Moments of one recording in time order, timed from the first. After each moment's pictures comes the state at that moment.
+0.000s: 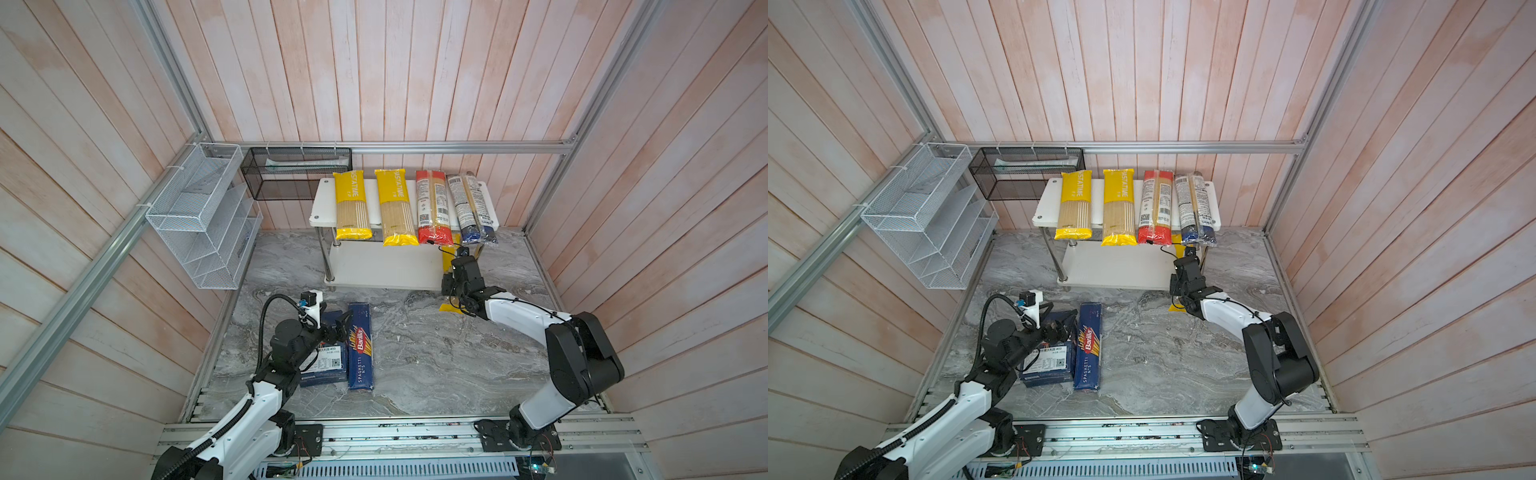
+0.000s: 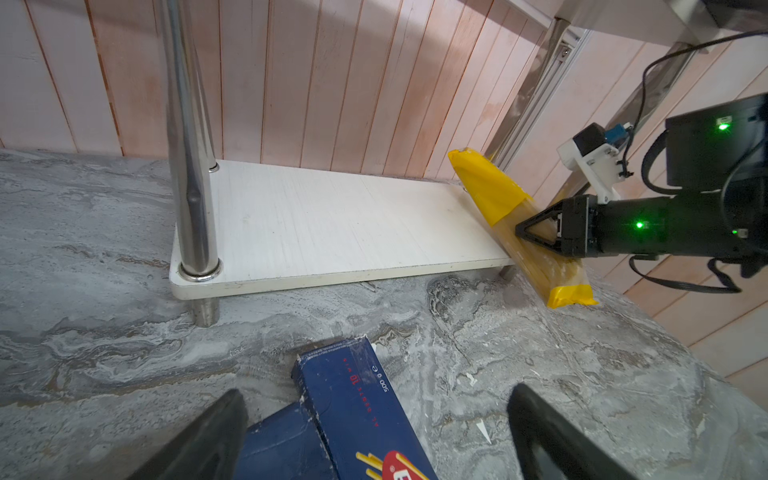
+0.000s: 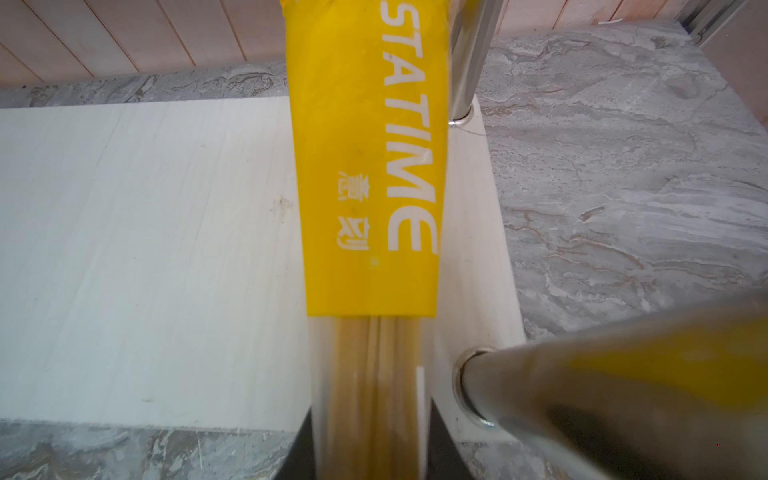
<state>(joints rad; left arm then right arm) -0.30 0.87 0.24 0.44 0.26 -0.25 0.43 1.63 0.96 -0.02 0.29 0.34</state>
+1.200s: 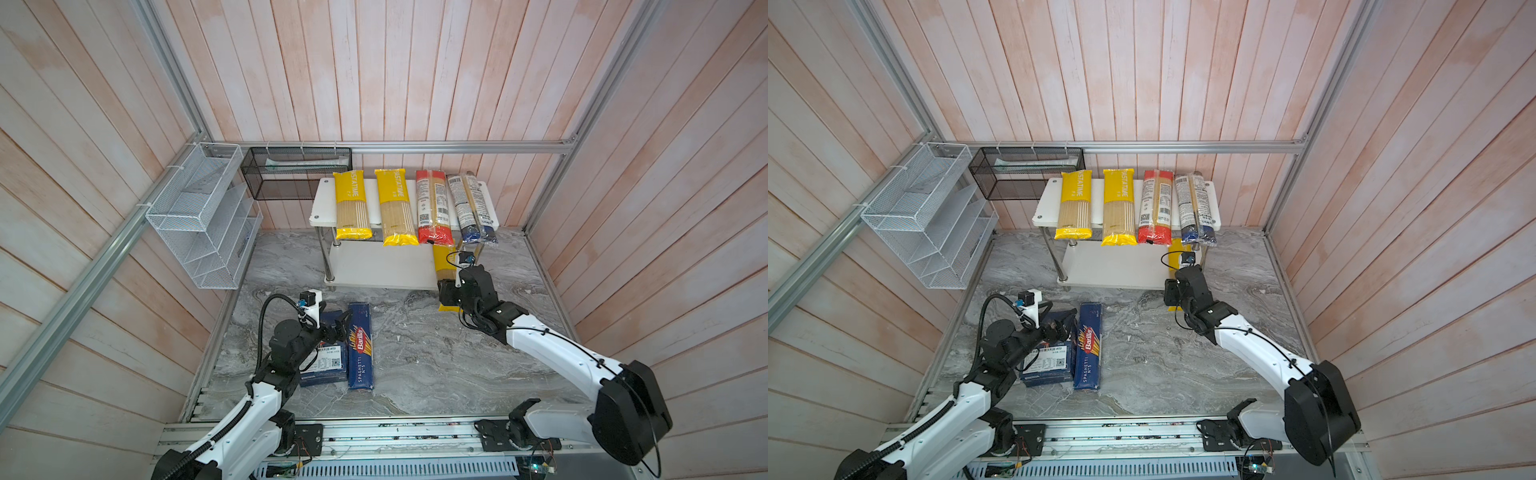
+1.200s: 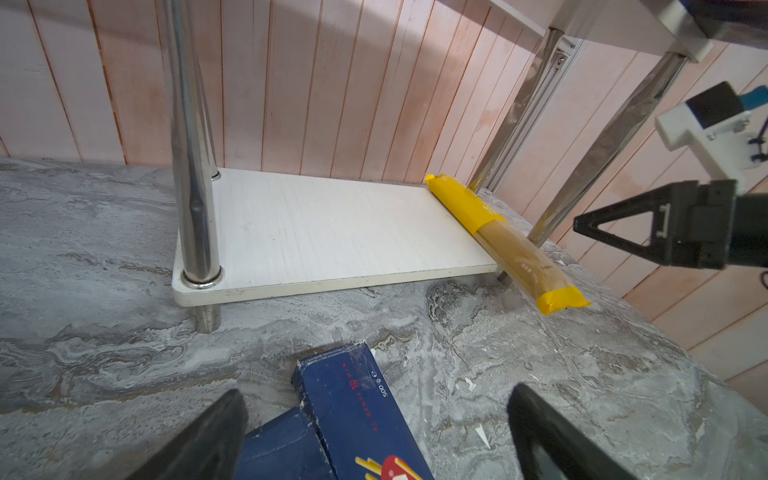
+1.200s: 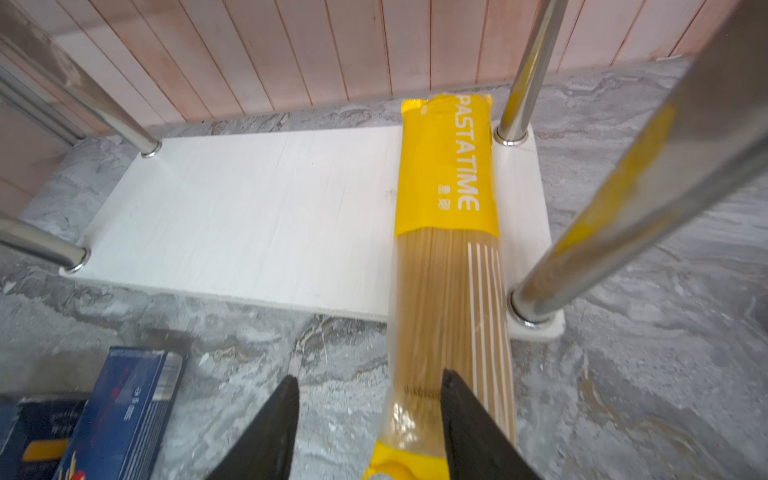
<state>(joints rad) -0.30 0.85 0.24 0.44 0.25 -0.25 0.55 1.25 0.82 -0.16 0.22 0.42</state>
